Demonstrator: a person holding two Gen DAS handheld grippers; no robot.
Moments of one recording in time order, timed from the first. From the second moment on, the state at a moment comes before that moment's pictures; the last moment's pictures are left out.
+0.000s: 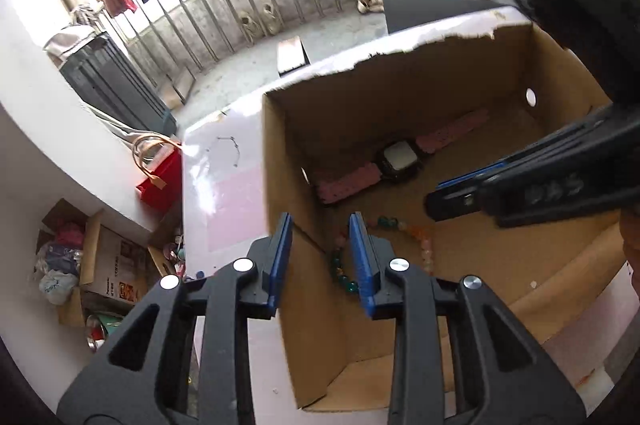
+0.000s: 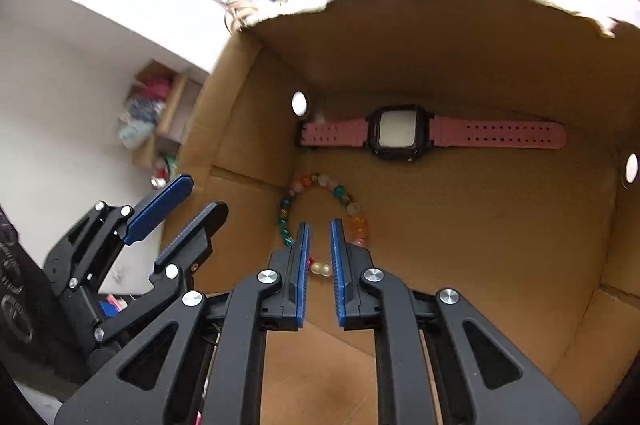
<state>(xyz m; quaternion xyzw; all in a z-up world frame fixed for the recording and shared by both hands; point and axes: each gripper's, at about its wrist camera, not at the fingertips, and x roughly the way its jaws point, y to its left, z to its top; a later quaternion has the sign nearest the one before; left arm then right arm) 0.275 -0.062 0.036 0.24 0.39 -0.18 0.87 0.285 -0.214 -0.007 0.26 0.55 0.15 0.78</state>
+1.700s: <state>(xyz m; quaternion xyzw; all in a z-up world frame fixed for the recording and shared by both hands) 0.123 -0.033 -0.050 0.11 0.40 -0.28 0.86 0.082 -0.260 -0.010 0.13 0.37 0.02 0.92</state>
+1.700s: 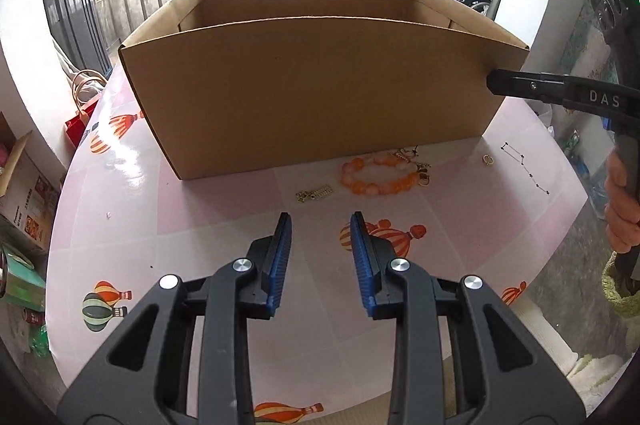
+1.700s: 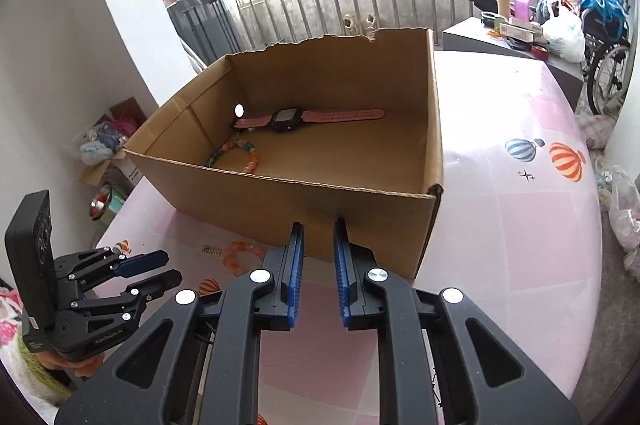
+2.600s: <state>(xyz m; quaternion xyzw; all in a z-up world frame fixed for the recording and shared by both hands) 0.138 -0.034 -0.064 0.11 0.41 -0.28 0.86 0.050 -0.226 -0.062 0.17 0.39 0.06 0.90</state>
